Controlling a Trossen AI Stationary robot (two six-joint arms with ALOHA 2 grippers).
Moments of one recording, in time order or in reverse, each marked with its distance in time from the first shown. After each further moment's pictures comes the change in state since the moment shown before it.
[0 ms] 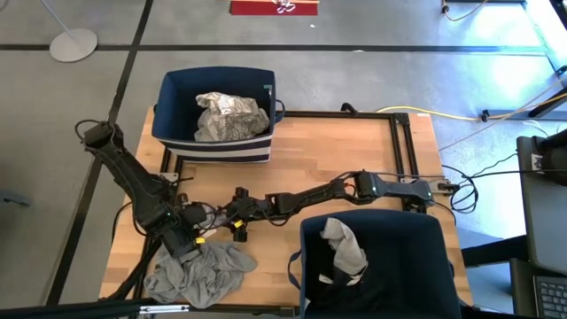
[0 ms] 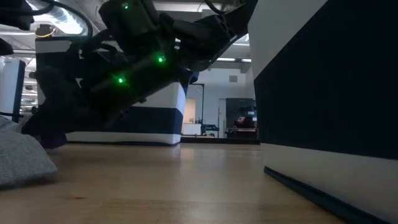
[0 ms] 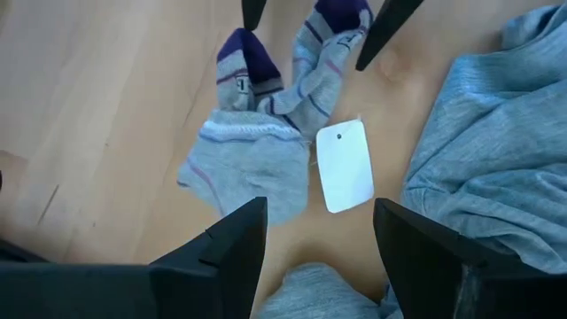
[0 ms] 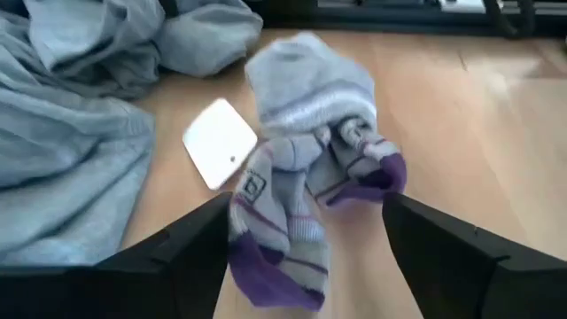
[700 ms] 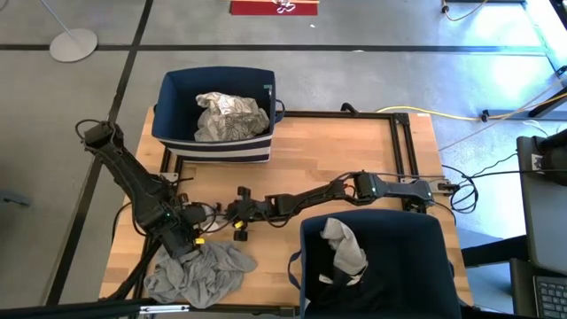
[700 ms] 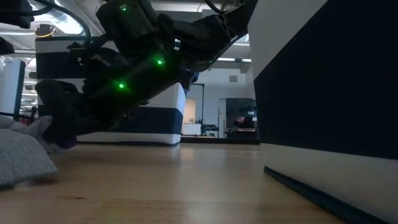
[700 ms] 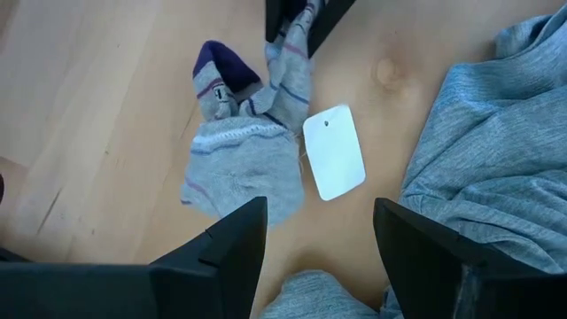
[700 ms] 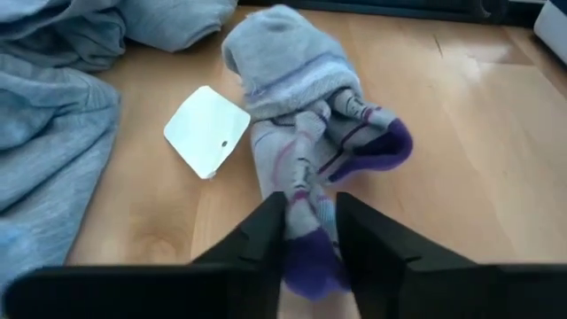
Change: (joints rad) left arm -0.008 0.000 0.000 0.007 -0.024 -0.001; right arm 0.000 0.006 0.000 -0.035 0.078 -0.024
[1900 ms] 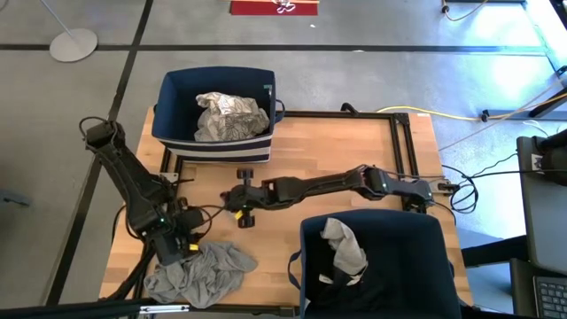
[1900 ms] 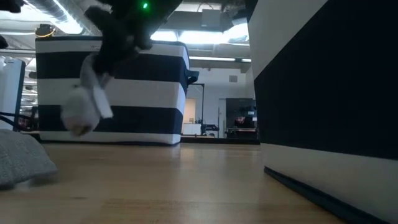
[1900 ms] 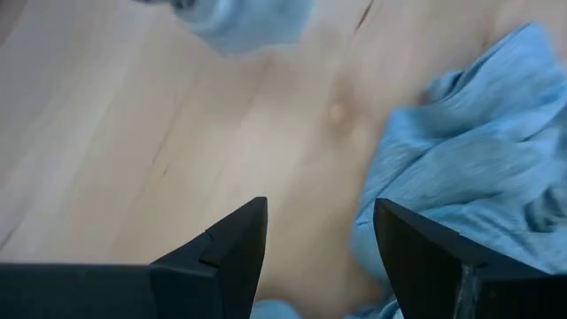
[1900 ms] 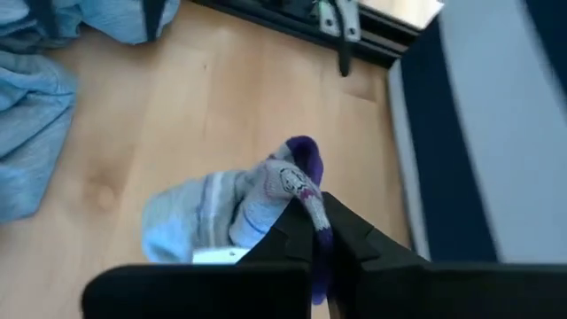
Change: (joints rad) left arm -0.092 0.001 -0.001 0.073 -0.136 -0.083; right arm -0.005 -0.136 0.340 -0.696 0.153 -0.210
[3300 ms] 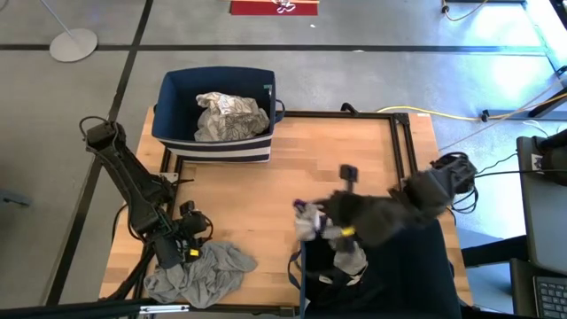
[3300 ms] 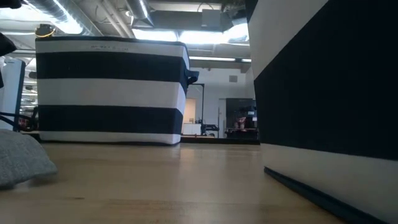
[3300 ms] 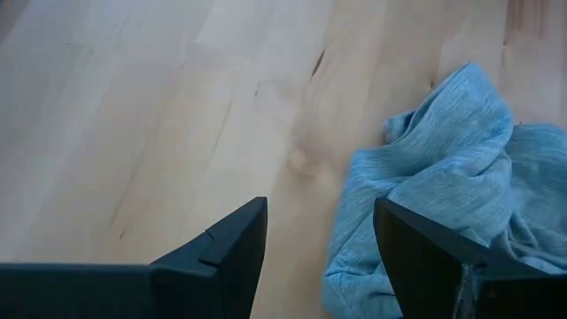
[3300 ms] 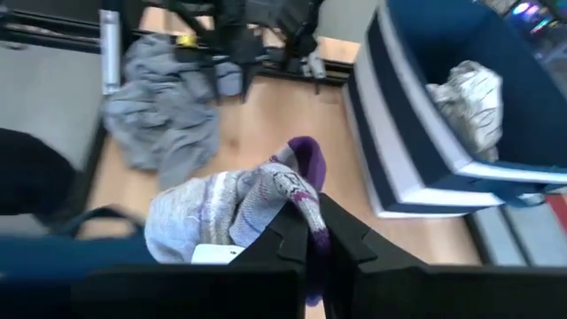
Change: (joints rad) left arm -0.013 0.010 -0.064 0.196 -0.115 0.117; right arm 0.433 -0.658 0.000 -0.706 0.279 0.473
